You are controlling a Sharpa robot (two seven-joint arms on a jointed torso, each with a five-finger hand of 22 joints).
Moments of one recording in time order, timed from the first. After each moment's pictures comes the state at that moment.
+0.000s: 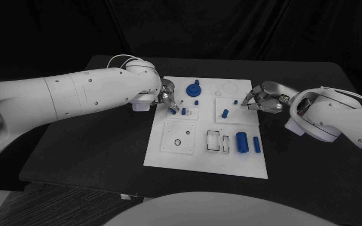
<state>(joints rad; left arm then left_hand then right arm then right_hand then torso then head) 1.35 -0.63 -0.21 1.34 -1.07 0.26 -0.52 1.10 -0.10 0.51 0.13 0.25 1.03 0.06 0.23 1.24 1.46 -0.02 1.56 1.30 1.46 -0.05 1.56 1.31 0.01 1.42 0.06 1.36 1.31 1.26 -0.97 -0.21 1.56 -1.11 -0.21 -0.10 1.37 0.08 -0.12 0.26 0.44 0.79 0.11 0.41 0.21 1.46 0.03 1.58 1.34 1.47 -0.03 1.52 1.30 0.05 1.45 0.07 1.24 1.30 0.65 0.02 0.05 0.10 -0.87</state>
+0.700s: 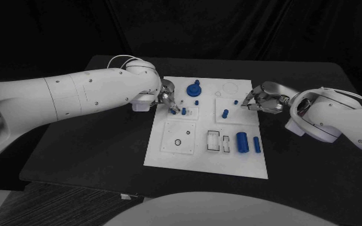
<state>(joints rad) 1.34 -0.63 -0.21 1.34 -1.07 0.27 -0.52 1.09 -0.09 0.45 0.17 0.19 1.03 0.06 0.23 1.23 1.47 -0.01 1.56 1.30 1.46 -0.05 1.56 1.31 0.01 1.42 0.07 1.36 1.31 1.26 -0.97 -0.21 1.56 -1.11 -0.21 -0.10 1.37 0.08 -0.12 0.26 0.44 0.79 0.11 0.41 0.21 1.46 0.03 1.58 1.34 1.47 -0.03 1.52 1.30 0.05 1.45 0.07 1.24 1.30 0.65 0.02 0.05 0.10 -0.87</state>
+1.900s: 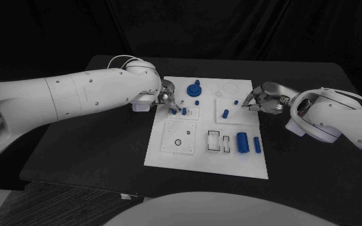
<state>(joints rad) 1.34 -0.63 -0.21 1.35 -1.07 0.27 -0.52 1.10 -0.03 0.33 0.23 0.26 1.03 0.06 0.23 1.23 1.46 0.00 1.56 1.30 1.45 -0.04 1.56 1.31 0.01 1.41 0.07 1.35 1.31 1.26 -0.97 -0.21 1.56 -1.11 -0.21 -0.10 1.38 0.07 -0.12 0.26 0.44 0.79 0.11 0.41 0.21 1.46 0.03 1.58 1.34 1.47 -0.03 1.51 1.30 0.05 1.44 0.07 1.23 1.30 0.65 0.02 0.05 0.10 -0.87</state>
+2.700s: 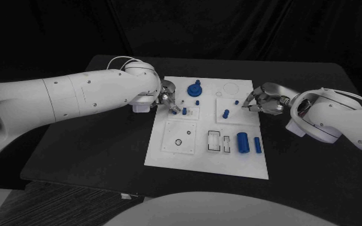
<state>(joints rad) 1.34 -0.65 -0.21 1.37 -1.07 0.25 -0.50 1.17 -0.07 0.38 0.16 0.39 1.03 0.06 0.23 1.23 1.46 -0.01 1.56 1.30 1.46 -0.05 1.56 1.31 0.01 1.40 0.06 1.35 1.31 1.26 -0.96 -0.21 1.55 -1.11 -0.20 -0.10 1.38 0.07 -0.12 0.26 0.44 0.79 0.11 0.41 0.21 1.46 0.03 1.58 1.34 1.47 -0.03 1.51 1.30 0.05 1.44 0.07 1.21 1.30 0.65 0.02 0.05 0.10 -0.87</state>
